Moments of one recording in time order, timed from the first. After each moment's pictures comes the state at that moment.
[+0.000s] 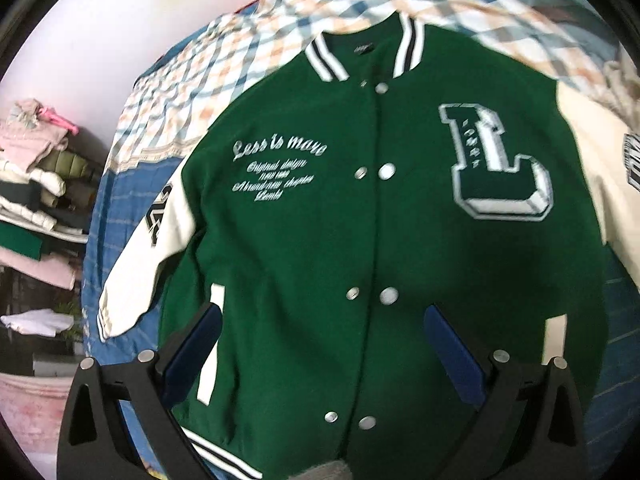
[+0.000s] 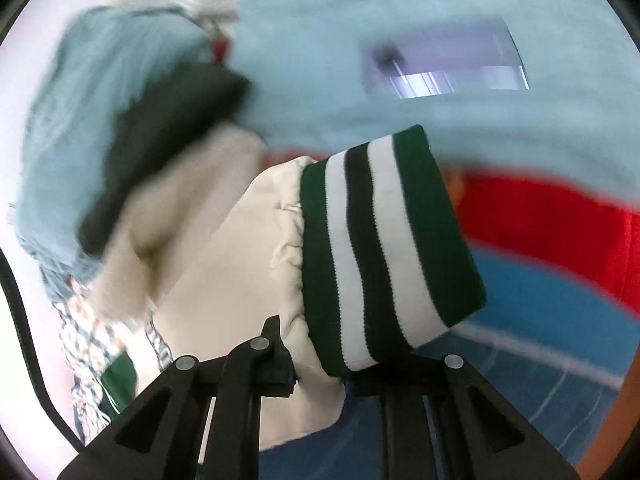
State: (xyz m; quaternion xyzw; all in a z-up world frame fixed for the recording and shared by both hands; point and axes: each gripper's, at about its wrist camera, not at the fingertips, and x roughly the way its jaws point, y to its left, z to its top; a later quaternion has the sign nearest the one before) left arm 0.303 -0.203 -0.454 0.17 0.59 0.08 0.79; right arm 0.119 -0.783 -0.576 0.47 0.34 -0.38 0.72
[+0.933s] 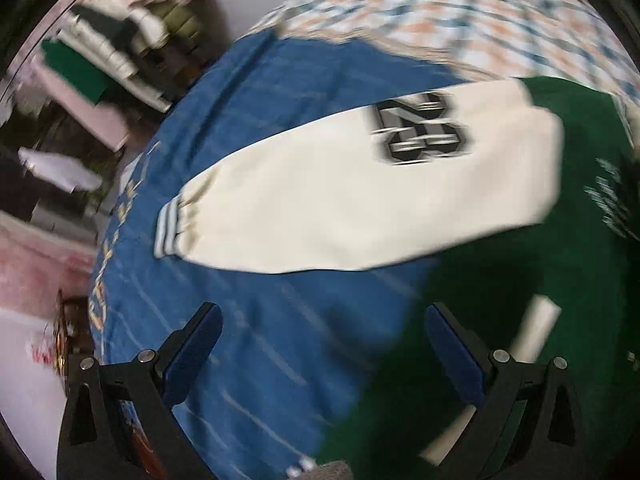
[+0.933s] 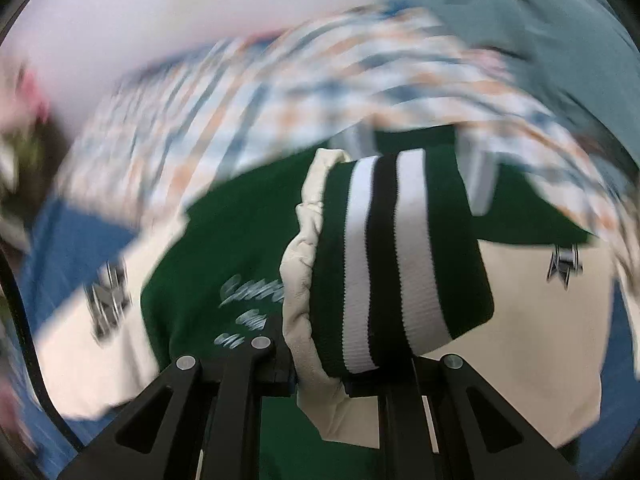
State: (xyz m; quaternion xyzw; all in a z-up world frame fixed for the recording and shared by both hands) left arm 0.266 0.149 -0.484 0.00 0.58 0.30 0.76; right arm 0.490 -0.138 -0.607 0.01 0.52 0.05 0.85
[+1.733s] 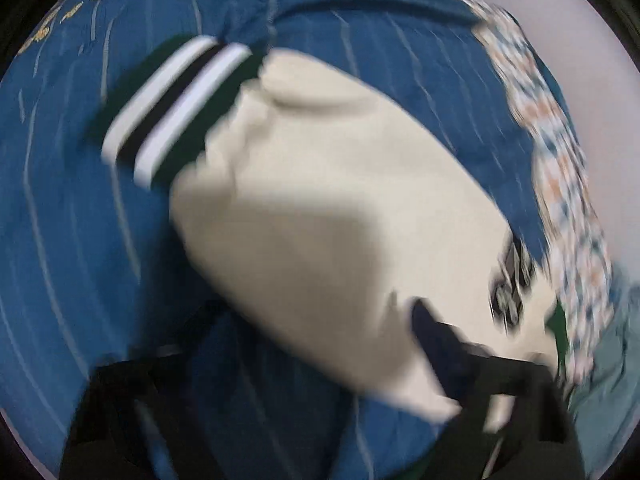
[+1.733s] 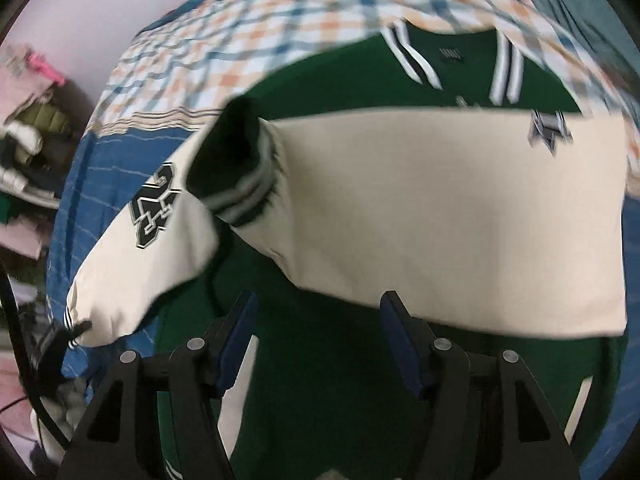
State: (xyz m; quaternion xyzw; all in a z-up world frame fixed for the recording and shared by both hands) left arm 0.238 0.365 -0.573 -0.45 0.49 0.29 0.68; right arm 0.396 -0.142 -0.598 0.10 0.62 0.08 0.77
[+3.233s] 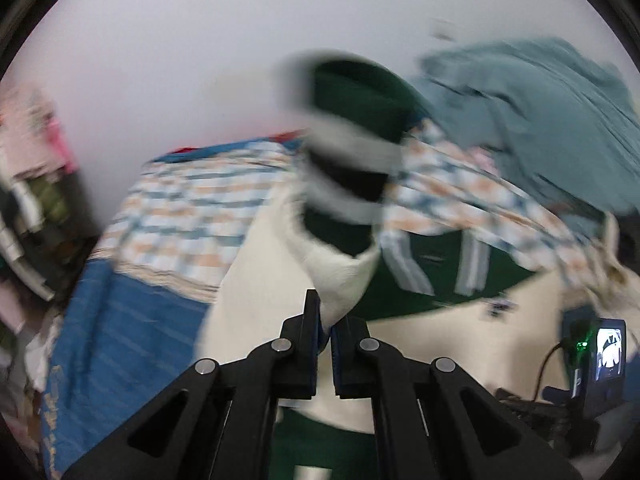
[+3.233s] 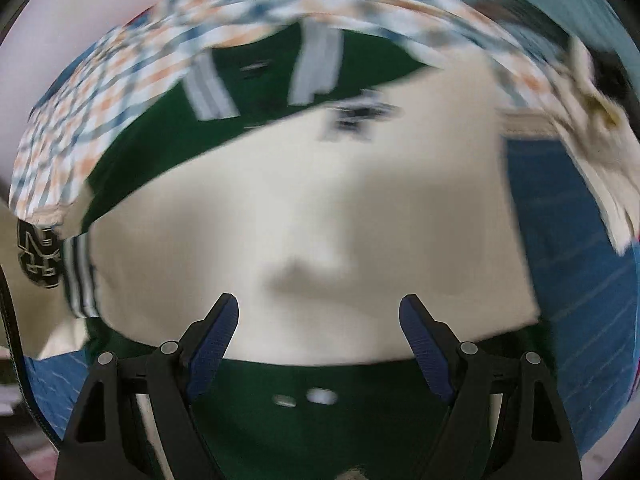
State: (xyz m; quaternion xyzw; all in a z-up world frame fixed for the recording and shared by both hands) left arm 0.384 -0.045 -0.342 0.06 0.39 -0.02 0.92; right arm 0.407 -0.300 -0.599 0.14 0.63 -0.10 0.76
